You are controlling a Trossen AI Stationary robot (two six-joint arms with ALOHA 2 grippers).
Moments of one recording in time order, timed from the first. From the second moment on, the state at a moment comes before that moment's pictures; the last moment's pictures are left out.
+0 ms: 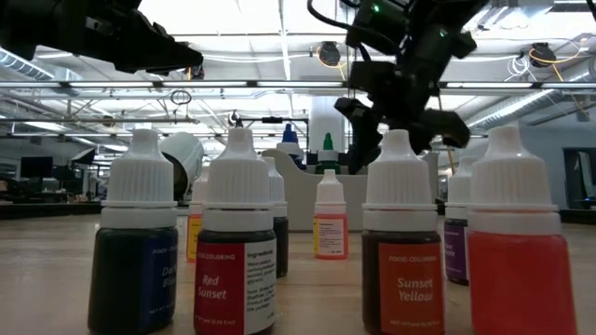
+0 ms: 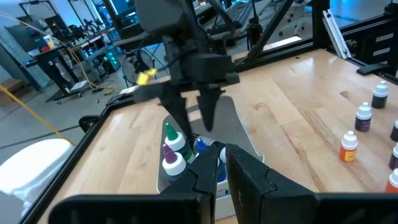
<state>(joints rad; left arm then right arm) -0.22 0.94 0.35 0.42 -0.23 0.25 -0.01 1.62 0.97 -0.37 0.04 -0.67</state>
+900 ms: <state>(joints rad) -0.22 0.94 0.35 0.41 -0.17 0.25 0.03 1.90 1.28 -0.75 0.15 -0.51</state>
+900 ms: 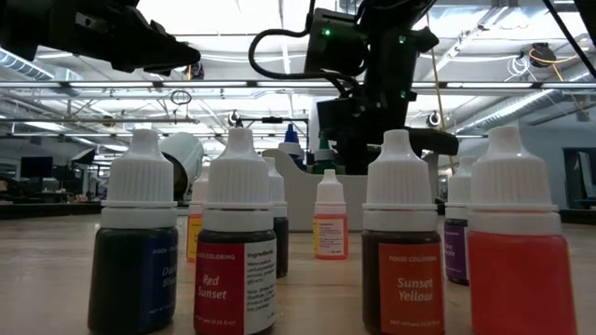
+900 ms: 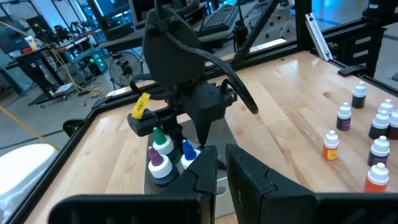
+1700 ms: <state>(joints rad) -0.22 0.94 0.35 0.42 -0.16 0.23 0.04 1.89 1.25 -0.70 0.11 -0.55</state>
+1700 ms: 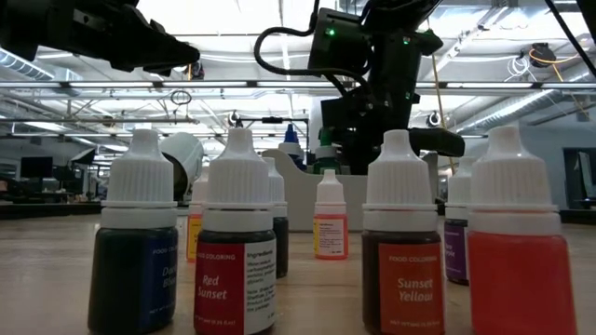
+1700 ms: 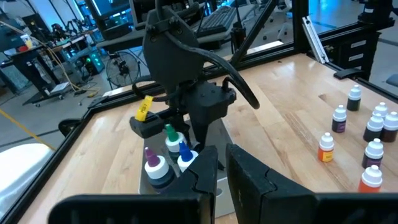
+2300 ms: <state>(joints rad) -0.22 0.94 0.35 0.44 -0.16 0.21 0.10 1.72 1.25 -0.74 0.21 -0.50</state>
